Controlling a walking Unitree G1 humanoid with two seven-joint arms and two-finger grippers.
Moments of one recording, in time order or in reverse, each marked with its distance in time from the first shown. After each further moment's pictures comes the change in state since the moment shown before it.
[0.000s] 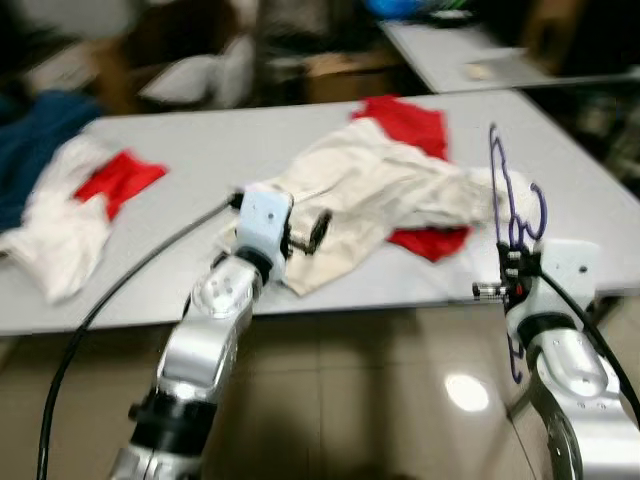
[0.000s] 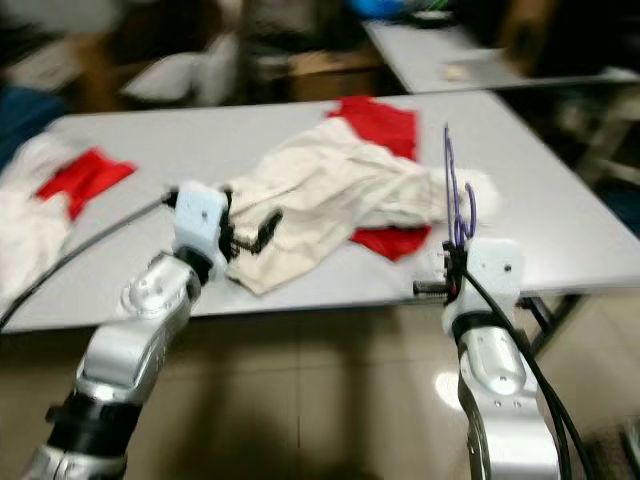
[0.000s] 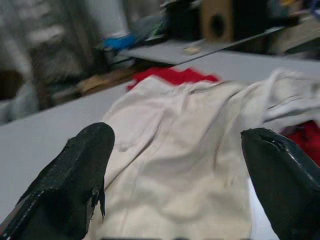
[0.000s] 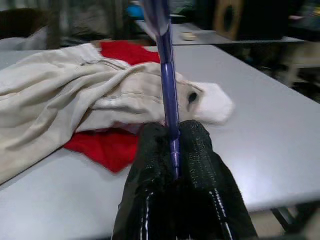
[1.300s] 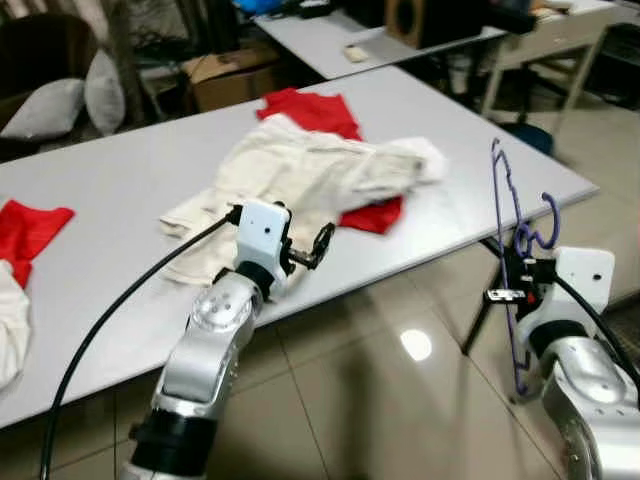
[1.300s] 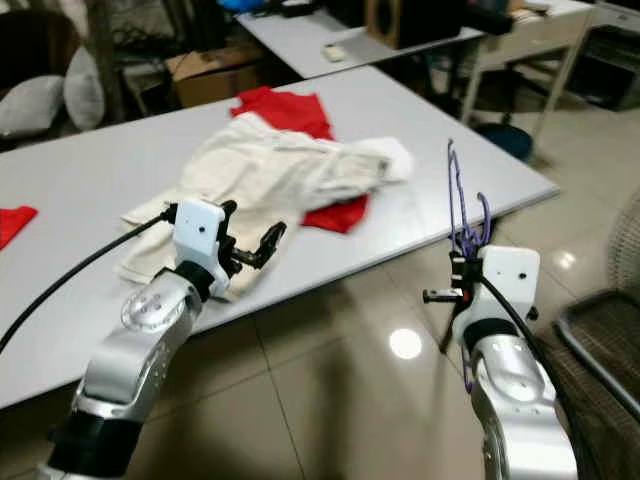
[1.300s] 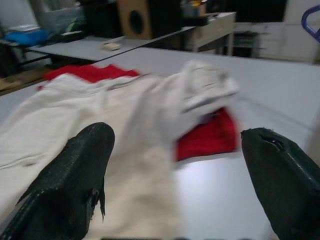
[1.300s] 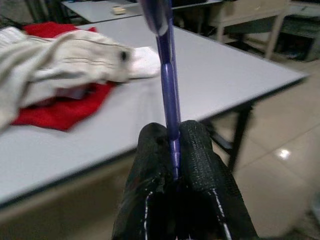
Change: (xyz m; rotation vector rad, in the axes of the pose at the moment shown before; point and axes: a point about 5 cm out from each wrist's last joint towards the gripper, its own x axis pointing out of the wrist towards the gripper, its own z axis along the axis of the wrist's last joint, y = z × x) left arm -0.012 -0.004 -0.018 -0.069 0.033 -0.018; right arm -0.004 -0.008 -0.010 0.053 0.058 0.035
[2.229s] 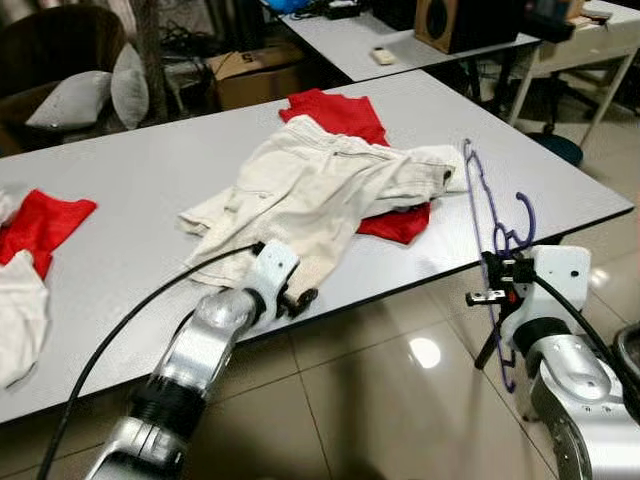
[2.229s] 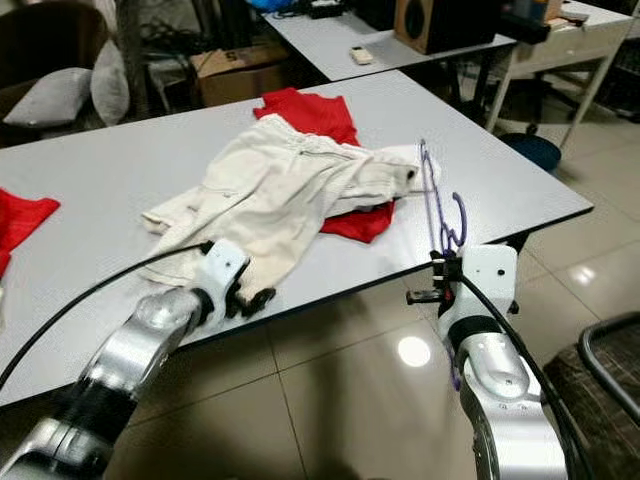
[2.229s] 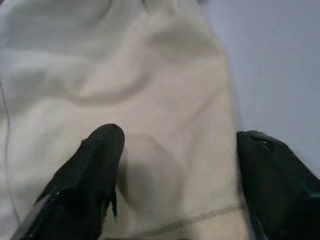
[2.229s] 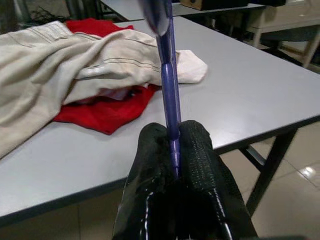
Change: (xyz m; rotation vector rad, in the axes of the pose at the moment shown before) left arm 0.015 0.014 -0.069 0.136 0.468 -0.196; right arm 0.002 0.006 0.002 -0.047 -0.006 0.059
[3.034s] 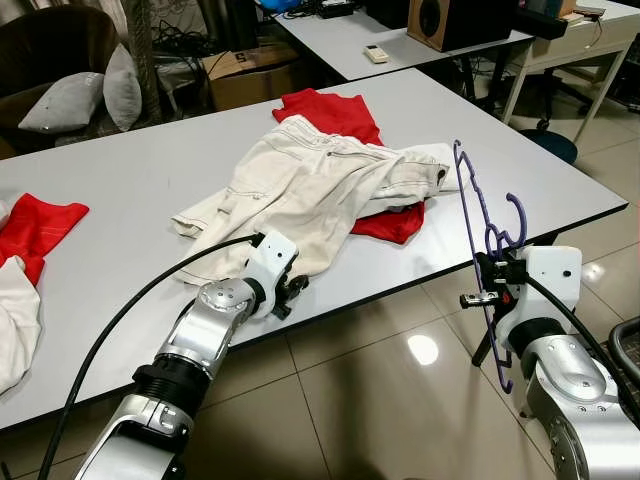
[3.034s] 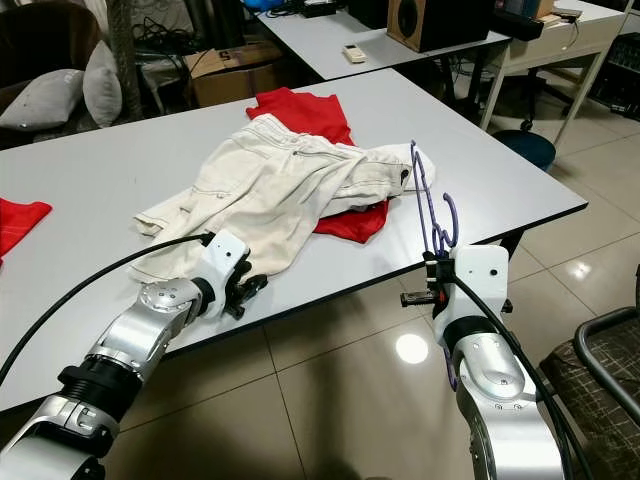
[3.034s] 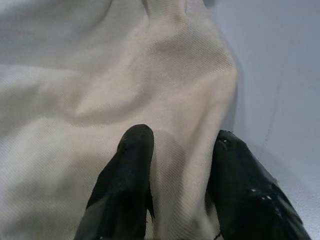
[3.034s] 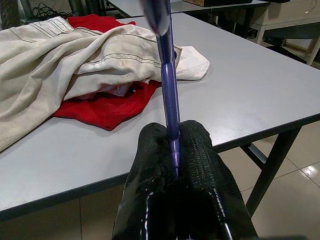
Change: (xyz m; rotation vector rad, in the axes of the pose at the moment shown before) left arm 0.006 0.009 -0.001 -0.014 0.013 -0.004; right arm 0.000 0.005 -0.001 -0.012 0.003 0.018
